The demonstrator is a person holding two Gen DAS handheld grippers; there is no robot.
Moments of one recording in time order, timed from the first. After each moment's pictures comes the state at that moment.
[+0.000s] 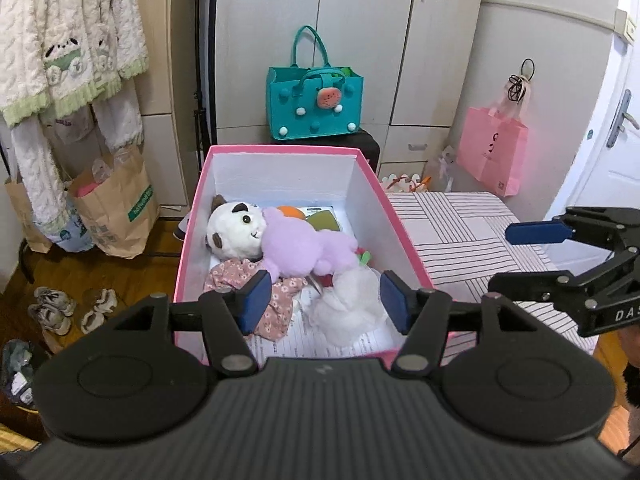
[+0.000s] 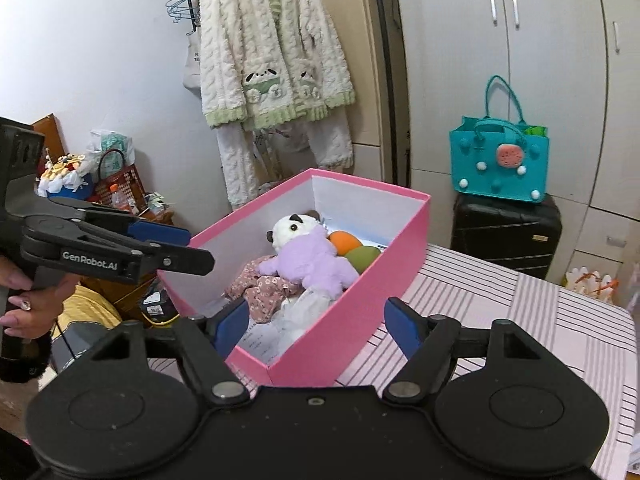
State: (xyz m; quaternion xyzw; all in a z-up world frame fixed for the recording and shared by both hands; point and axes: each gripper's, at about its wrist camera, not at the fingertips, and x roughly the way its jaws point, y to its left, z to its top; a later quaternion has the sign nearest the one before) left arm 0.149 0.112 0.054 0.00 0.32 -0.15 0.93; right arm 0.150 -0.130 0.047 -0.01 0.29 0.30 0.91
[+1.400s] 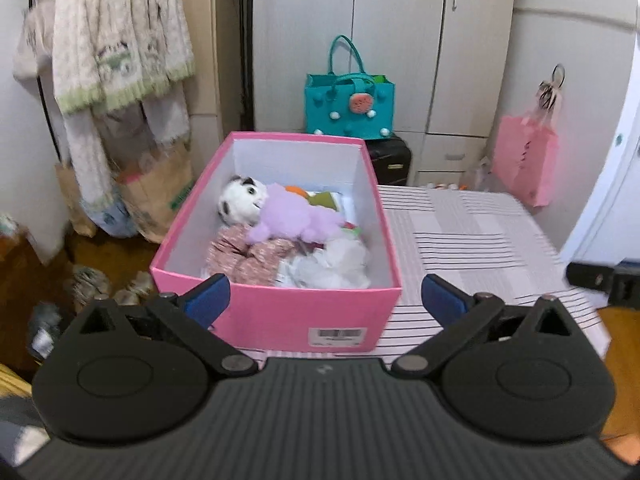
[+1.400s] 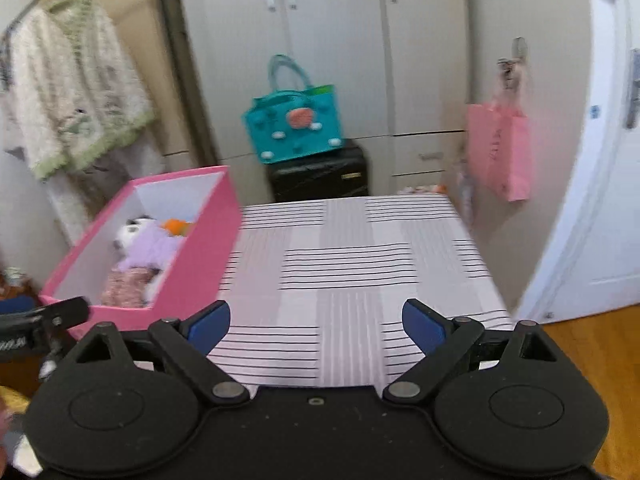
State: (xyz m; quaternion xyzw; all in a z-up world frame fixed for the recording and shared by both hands) left arm 0.079 0.056 0.045 0.01 0.31 -0.05 0.95; right arm 0.055 -0.186 0.044 0.09 0.32 0.00 0.94
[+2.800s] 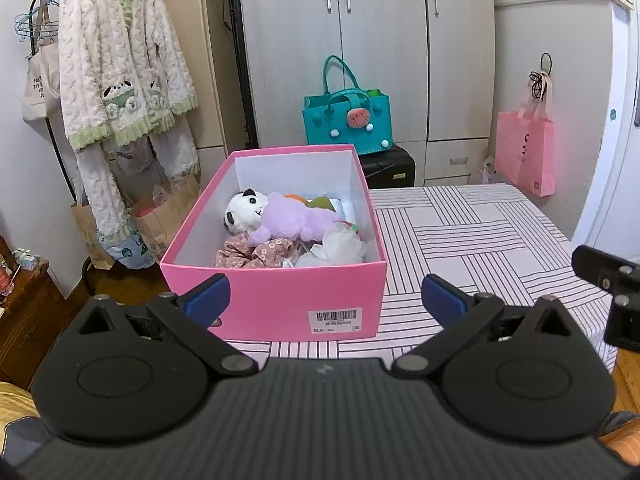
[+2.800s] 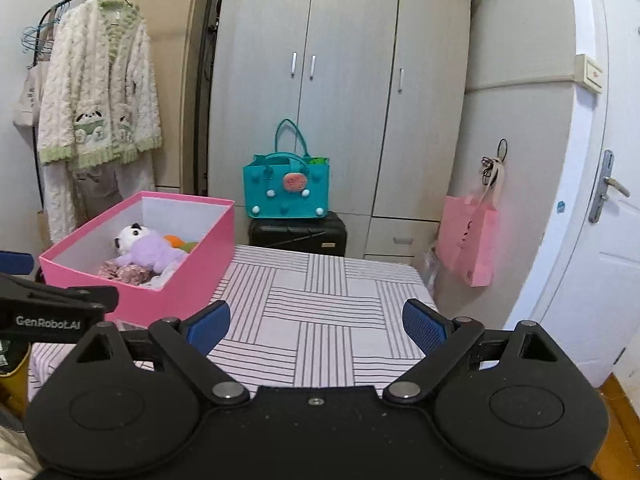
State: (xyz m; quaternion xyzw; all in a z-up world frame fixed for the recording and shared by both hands) left arm 0.037 0.035 0.035 0.05 0.26 -0.05 0.96; right arm -0.010 -0.141 0.038 -0.03 0.21 -0.05 0.98
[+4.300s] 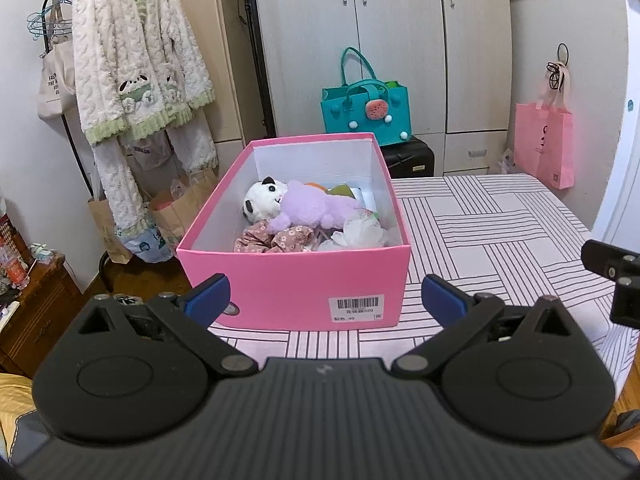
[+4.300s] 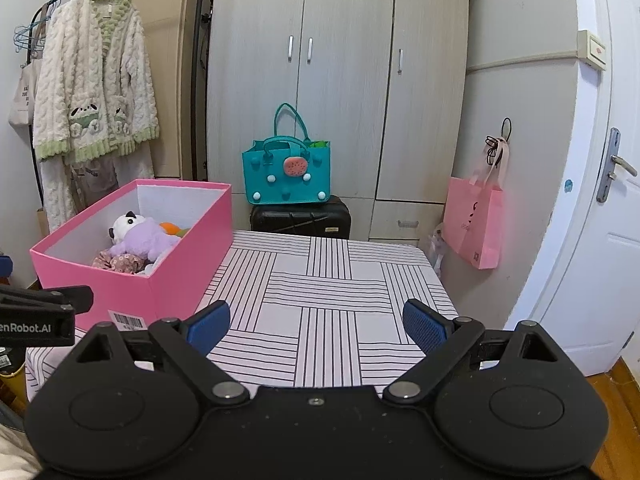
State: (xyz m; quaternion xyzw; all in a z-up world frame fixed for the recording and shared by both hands) left arm 0.039 0.039 0.025 0.06 0.27 -0.02 0.96; right arm 0.003 -0.153 0.019 -0.02 0.23 -0.04 0.97
